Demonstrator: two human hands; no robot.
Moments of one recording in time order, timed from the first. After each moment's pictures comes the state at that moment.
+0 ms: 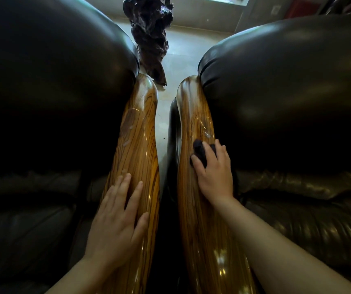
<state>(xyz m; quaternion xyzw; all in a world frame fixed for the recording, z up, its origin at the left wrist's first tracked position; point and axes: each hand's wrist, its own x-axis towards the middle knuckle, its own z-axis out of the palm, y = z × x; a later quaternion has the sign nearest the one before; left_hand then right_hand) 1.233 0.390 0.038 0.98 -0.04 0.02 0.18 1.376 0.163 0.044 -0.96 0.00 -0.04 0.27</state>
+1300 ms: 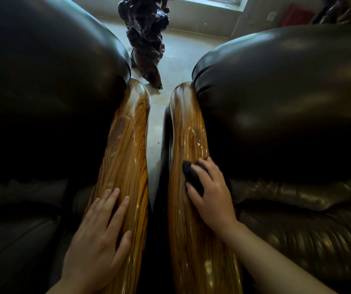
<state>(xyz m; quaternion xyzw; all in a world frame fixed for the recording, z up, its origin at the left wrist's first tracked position) 1.242 0.396 0.032 0.98 -0.07 0.02 0.17 1.362 0.137 0.053 -0.94 -0.14 -0.03 0.30</state>
